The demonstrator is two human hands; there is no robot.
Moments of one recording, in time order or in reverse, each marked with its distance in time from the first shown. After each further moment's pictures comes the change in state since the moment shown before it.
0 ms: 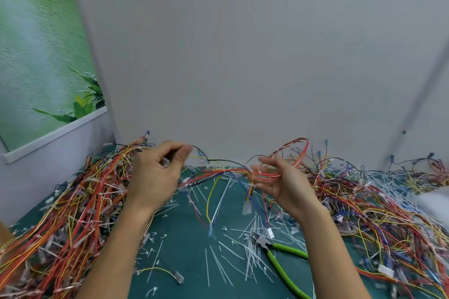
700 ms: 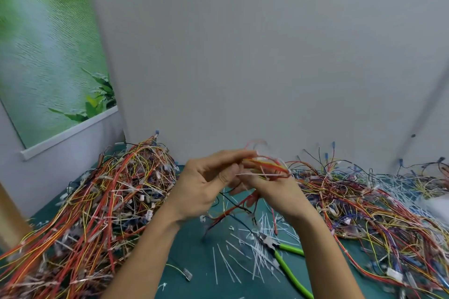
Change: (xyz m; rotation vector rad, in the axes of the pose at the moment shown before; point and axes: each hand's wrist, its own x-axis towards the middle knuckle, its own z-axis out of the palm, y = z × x) left_hand -0.013 0.025 0.033 -0.588 -0.489 0.116; right_hand -0.034 0.007 0.037 -0.569 -0.371 -0.401
